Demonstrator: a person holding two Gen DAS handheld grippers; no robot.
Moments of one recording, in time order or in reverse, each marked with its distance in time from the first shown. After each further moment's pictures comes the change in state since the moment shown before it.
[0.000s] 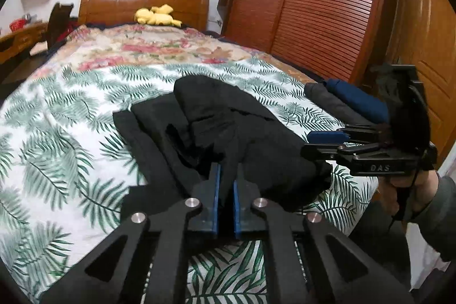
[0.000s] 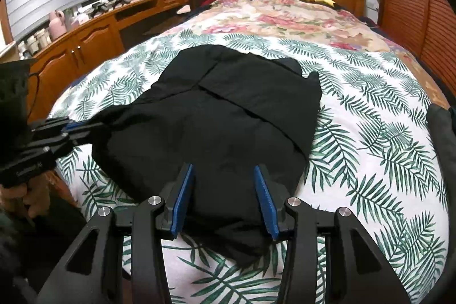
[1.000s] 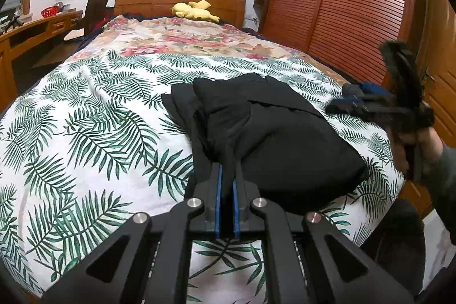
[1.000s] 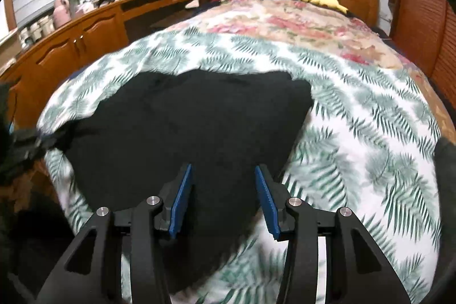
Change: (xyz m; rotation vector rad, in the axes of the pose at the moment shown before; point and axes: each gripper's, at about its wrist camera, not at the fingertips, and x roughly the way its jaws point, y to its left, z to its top) left arm -0.019 0.058 -0.030 -0.089 0.026 0.145; right arm 0.041 -0.016 0.047 -0.081 0.017 -0.010
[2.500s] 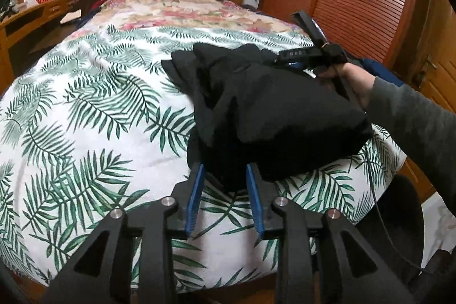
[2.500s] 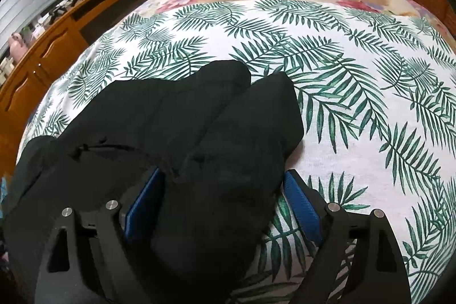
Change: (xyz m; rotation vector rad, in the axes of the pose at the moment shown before) left arm 0.003 0.009 -0.027 -0.003 0.135 -0.012; right arm 0.152 -0.091 0.051 0.230 0.179 0.048
